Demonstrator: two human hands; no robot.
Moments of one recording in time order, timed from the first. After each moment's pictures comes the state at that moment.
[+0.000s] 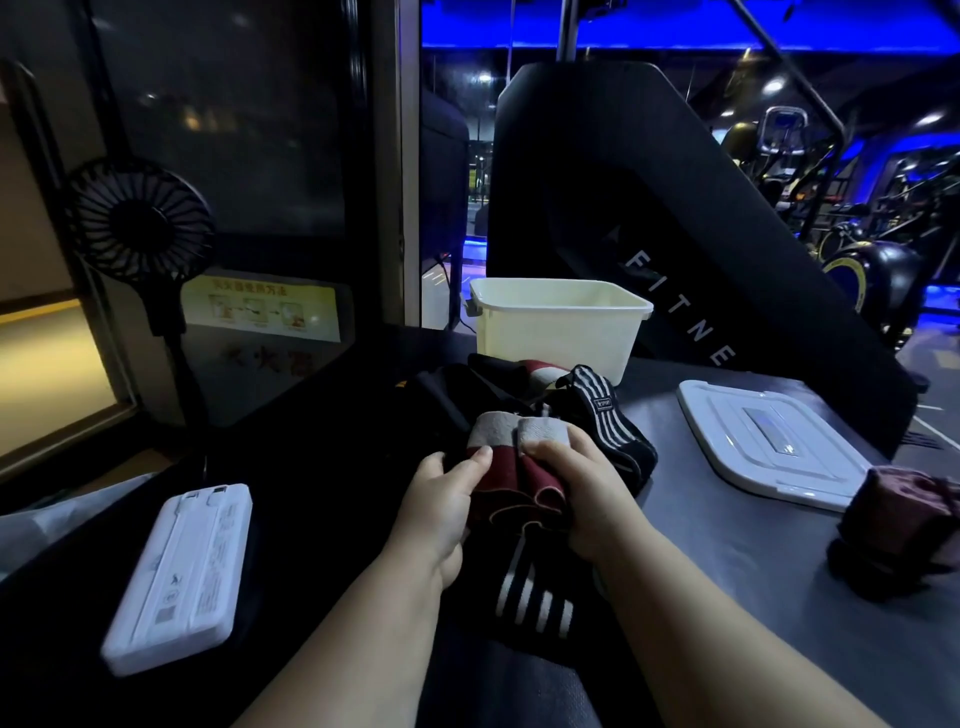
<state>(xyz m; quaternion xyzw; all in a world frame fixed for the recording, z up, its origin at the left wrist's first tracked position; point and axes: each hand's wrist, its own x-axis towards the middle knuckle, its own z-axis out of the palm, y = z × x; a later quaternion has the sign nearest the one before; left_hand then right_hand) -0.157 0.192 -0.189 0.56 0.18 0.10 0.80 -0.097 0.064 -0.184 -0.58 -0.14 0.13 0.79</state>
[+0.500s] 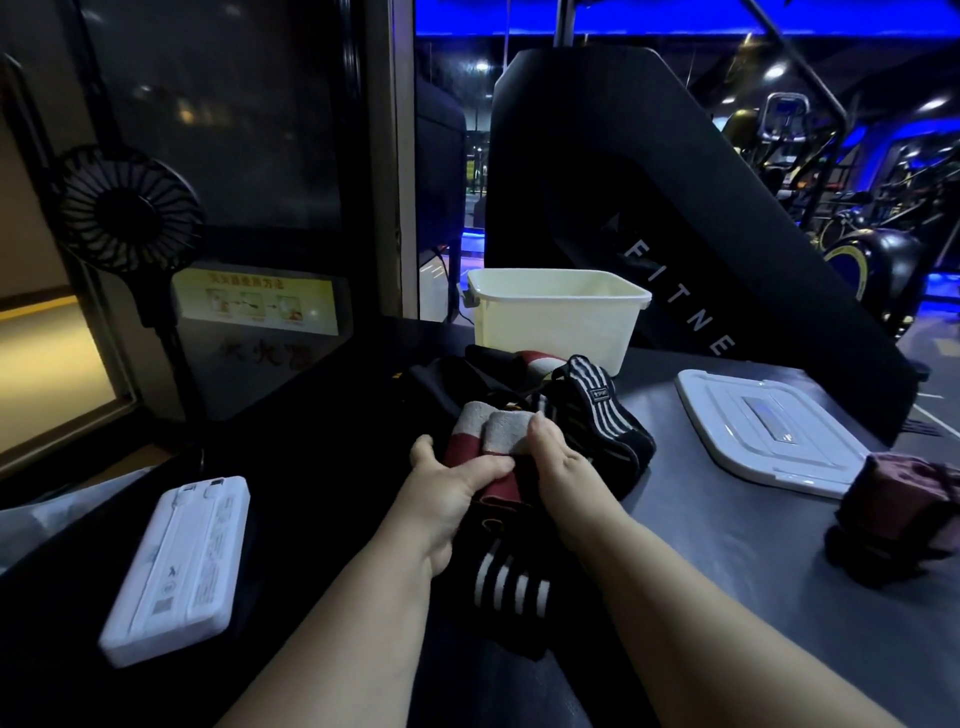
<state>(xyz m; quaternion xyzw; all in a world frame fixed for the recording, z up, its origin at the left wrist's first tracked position) -0.159 0.192 -0.187 0.57 0.17 0.06 0.80 -0.100 0.068 -0.190 -0.76 -0.21 0.07 0.61</state>
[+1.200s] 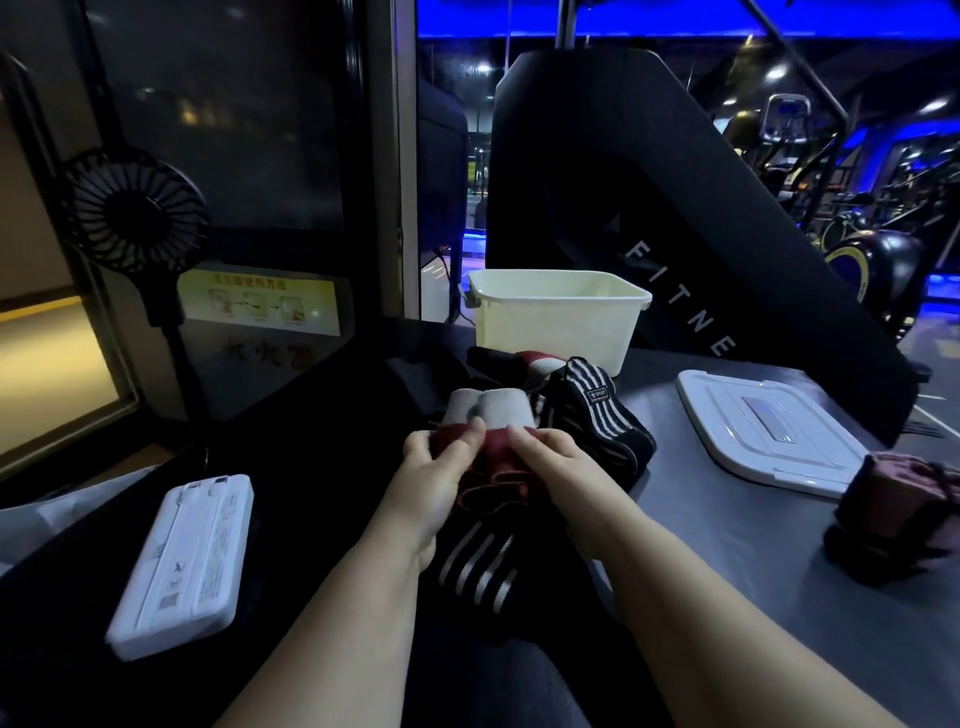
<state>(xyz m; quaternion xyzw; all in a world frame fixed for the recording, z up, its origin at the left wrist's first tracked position) -0.164 0.204 -0.184 0.64 0.15 0.12 0.74 -0.100 0.065 -0.191 -0.71 -0.15 0.16 0.66</state>
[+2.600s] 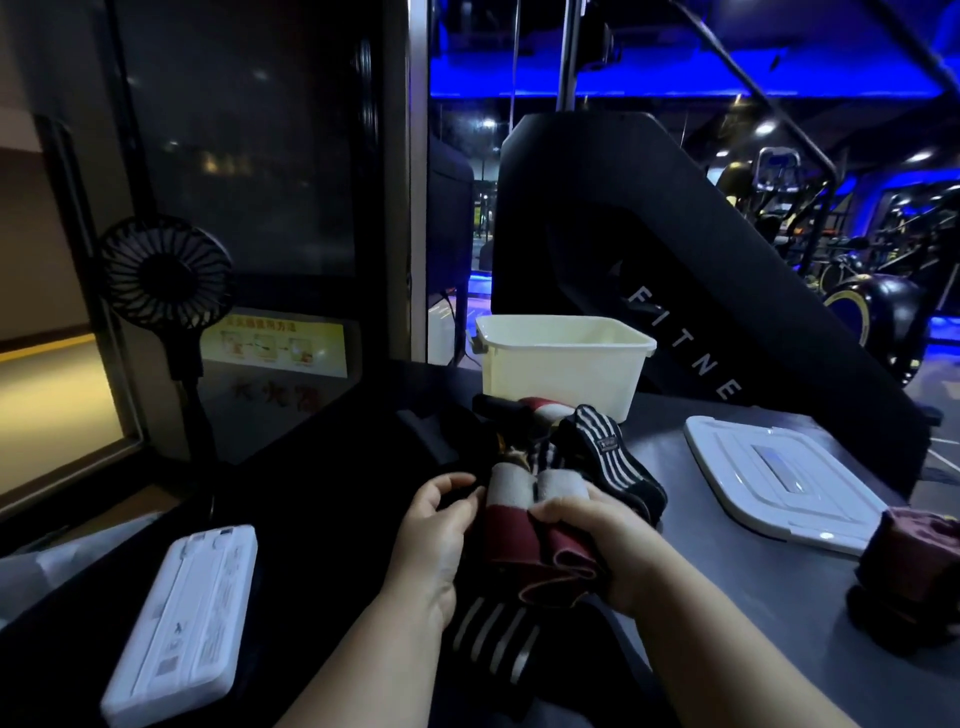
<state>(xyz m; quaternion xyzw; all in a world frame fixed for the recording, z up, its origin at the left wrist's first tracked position) -0.146 0.201 -0.199 0.52 0.15 0.18 0.82 -0.104 0.048 -0.171 -0.60 -0.14 0.25 0.75</state>
